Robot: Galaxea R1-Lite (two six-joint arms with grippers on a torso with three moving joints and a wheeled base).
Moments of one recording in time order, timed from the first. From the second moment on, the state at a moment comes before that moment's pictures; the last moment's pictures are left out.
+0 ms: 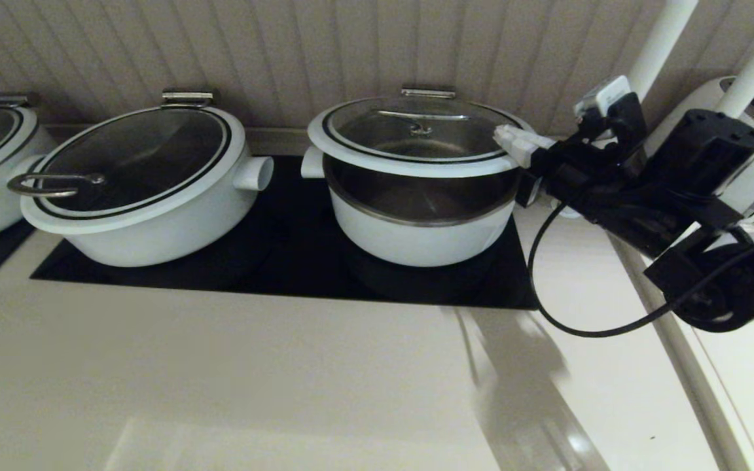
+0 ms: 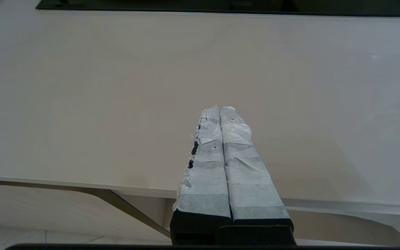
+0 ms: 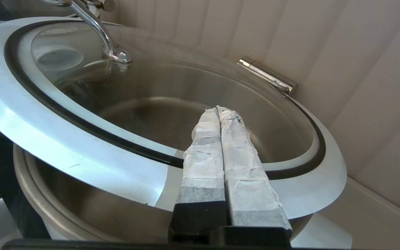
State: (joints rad) left arm 0.00 0.00 0.00 0.00 0.00 0.00; right arm 0.36 1.85 -1.02 -1.17 0.28 -0.29
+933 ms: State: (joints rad) left arm 0.00 0.00 0.00 0.00 0.00 0.00; right arm 0.36 1.94 -0.97 -1.20 0.28 -0.29
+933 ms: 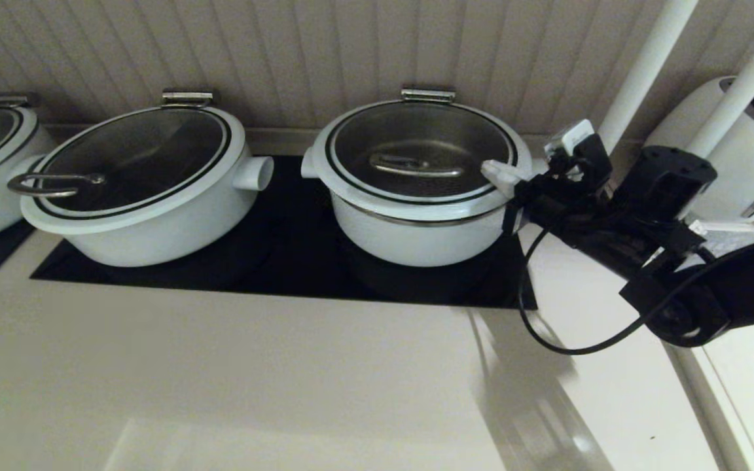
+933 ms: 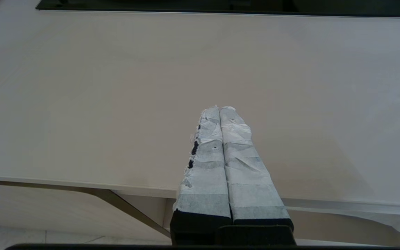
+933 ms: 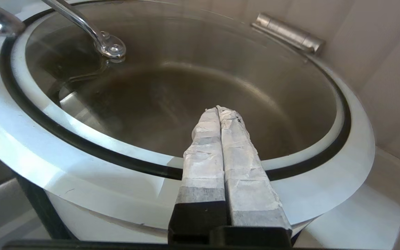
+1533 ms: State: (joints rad) left arm 0.00 0.00 0.00 0.00 0.00 0.00; right arm 0.36 1.95 -0.93 -1.20 0.28 -0.30
